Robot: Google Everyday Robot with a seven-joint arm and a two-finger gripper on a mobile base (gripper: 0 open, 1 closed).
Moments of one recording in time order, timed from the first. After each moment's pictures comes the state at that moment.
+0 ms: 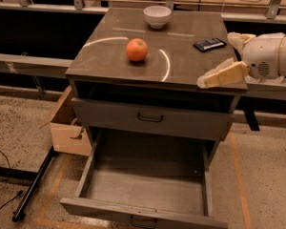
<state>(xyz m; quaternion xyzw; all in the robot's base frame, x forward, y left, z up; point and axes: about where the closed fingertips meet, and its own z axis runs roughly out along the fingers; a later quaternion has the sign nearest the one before) 0.587 -0.183 0.952 -0.43 0.71 0.17 0.53</state>
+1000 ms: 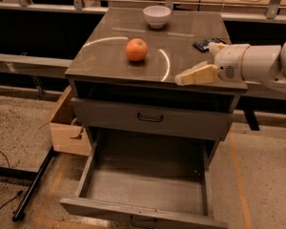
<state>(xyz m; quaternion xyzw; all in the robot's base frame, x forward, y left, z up) 0.642 -0.153 0.911 -0.37 0.73 0.20 0.54</state>
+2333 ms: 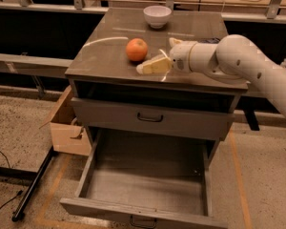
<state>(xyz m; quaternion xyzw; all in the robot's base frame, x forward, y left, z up) 0.736 -0.048 0.883 -0.37 0.70 0.24 0.56</state>
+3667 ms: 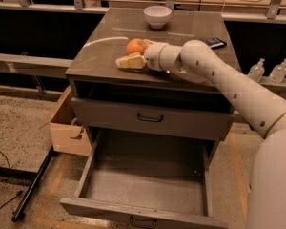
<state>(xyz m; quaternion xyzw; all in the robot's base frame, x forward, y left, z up) 0.813 0.028 0.849 -0.36 0.68 0.25 0.58</state>
